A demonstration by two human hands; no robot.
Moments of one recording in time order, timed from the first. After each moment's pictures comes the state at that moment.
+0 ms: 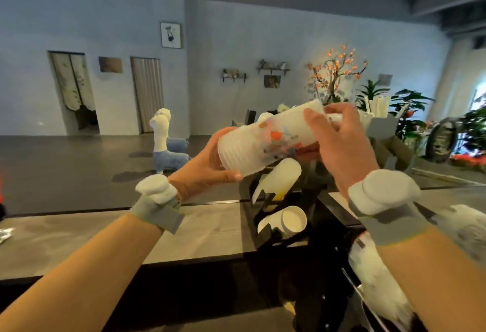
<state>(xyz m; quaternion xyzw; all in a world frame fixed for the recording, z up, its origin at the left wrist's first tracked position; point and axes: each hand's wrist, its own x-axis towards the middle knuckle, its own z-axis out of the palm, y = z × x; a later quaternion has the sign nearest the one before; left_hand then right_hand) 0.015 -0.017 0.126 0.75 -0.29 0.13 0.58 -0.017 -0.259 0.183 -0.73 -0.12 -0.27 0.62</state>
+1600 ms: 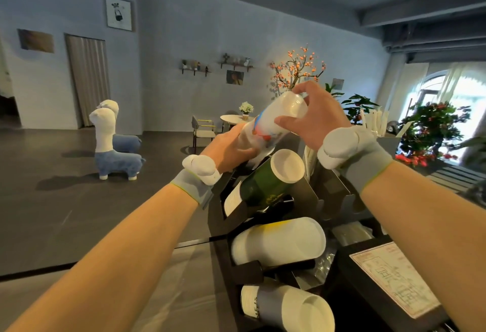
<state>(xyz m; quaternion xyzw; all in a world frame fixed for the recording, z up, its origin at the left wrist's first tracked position) 0.337 -0.078 0.144 0.96 -0.15 0.04 0.23 0.226 -0.241 0.239 -0.90 -0.08 -0.36 0.24</state>
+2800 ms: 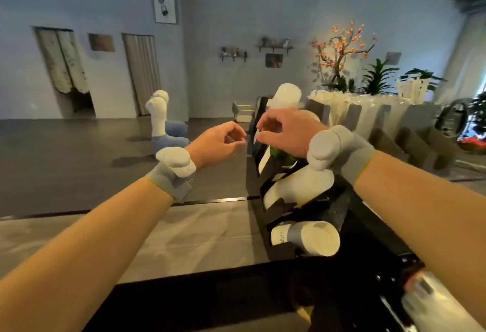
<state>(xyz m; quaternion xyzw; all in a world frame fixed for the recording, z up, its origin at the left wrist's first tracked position) 0.169 0.018 0.128 0.91 -0.19 0.13 0.35 0.134 -0.185 0.188 -0.94 -0.26 -0.16 0.18</state>
